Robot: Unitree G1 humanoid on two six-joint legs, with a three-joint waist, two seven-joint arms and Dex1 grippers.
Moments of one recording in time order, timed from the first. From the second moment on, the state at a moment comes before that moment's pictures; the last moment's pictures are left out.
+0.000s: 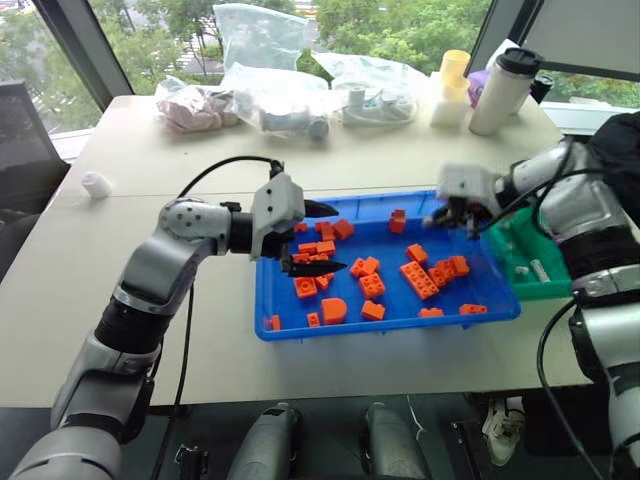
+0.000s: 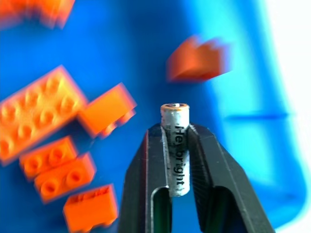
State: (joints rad) left arm -0.69 0.54 -0.20 -0.15 -0.36 0.44 -1.08; right arm -1.04 -0.81 0.17 0.62 -0.14 0.19 1.35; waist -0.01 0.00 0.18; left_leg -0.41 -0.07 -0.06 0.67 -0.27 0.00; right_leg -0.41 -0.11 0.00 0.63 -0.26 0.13
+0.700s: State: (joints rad) left arm -0.83 0.31 -0.22 0.19 -0.33 0.27 -1.10; right arm -0.43 -0.84 -0.43 -0.03 0.11 0.86 0.71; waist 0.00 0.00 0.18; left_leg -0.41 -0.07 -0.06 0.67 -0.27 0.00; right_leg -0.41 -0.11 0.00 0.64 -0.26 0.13
